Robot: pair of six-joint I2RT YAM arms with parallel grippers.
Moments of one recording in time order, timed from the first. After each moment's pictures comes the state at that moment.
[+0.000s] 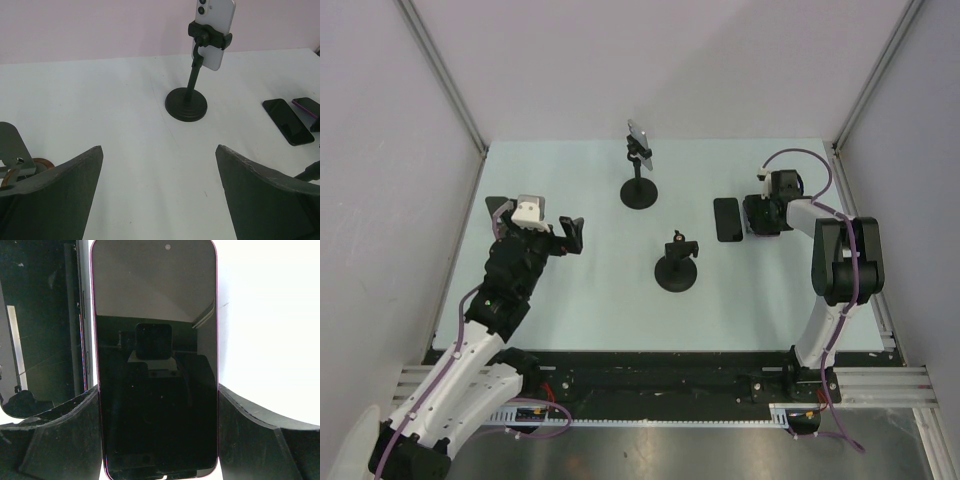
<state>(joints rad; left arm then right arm) -0.40 0.69 0.60 0.04 -0.18 -0.11 0.03 1.89 1.19 -0.25 -0.03 -0.05</state>
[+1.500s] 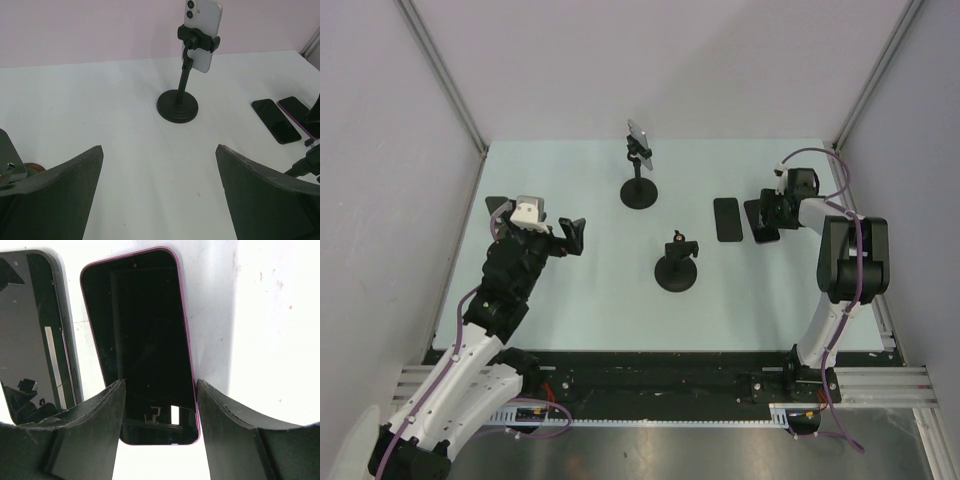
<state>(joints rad) -0.40 0.67 0.60 0.04 -0.13 -0.12 -0.06 1.90 1.20 -0.22 -0.13 0.03</state>
